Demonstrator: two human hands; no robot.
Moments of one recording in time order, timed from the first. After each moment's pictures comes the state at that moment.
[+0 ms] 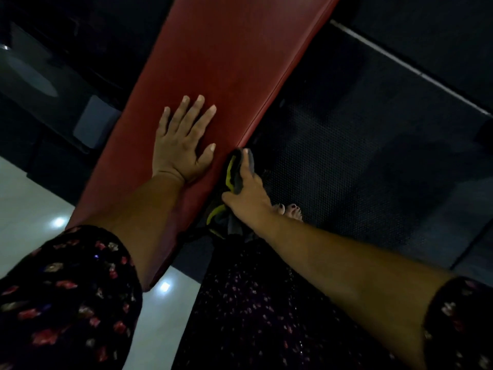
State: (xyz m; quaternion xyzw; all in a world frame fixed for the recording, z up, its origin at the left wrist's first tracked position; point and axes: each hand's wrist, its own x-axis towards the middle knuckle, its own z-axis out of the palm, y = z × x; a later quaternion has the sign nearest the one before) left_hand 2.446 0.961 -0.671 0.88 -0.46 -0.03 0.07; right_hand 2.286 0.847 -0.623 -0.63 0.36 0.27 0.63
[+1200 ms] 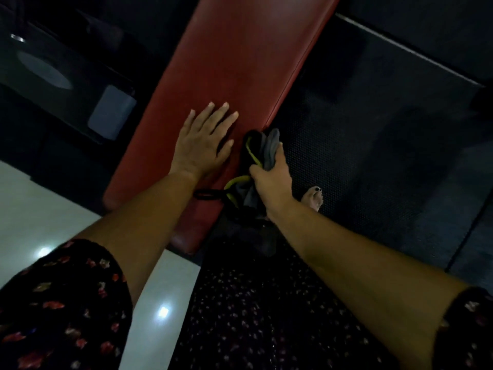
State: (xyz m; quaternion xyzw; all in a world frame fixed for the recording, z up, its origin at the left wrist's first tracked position) left_hand 2.412 1.077 -0.660 0.85 -0.51 -0.08 0.06; right_hand 2.261 0.981 -0.623 -0.54 0.56 0.06 0.63
